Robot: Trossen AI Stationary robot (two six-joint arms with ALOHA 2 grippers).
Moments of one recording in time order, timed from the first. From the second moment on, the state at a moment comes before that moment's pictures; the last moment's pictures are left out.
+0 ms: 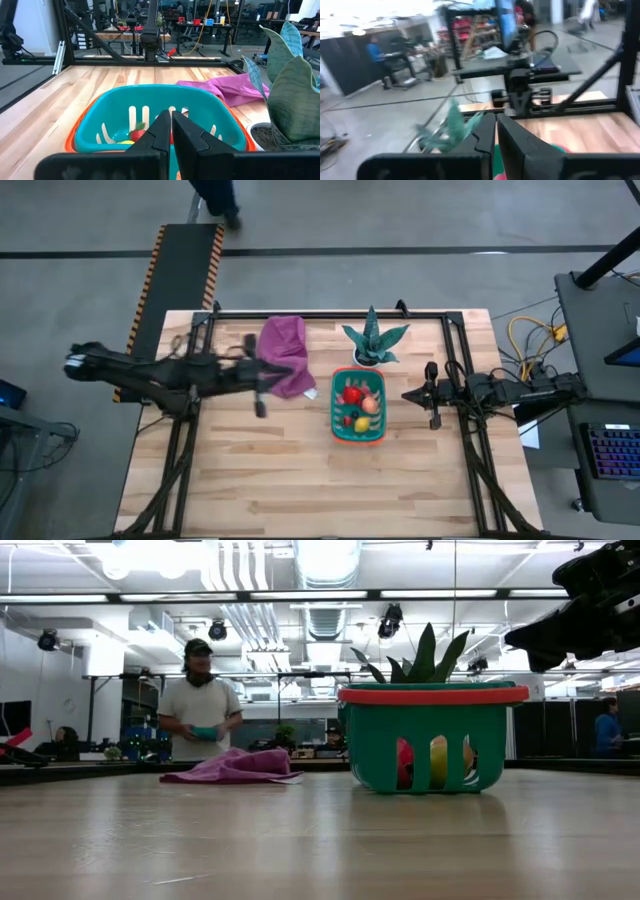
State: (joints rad) left arm -0.19 0.97 0.88 0.11 -0.39 0.19; right arm 0.10 0.11 0.02 0.00 0.13 -0.02
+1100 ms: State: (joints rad) left arm -0.12 0.03 0.18 -0.08 -0.33 0.21; right arm 0.10 0.11 0.02 0.01 0.13 0.00
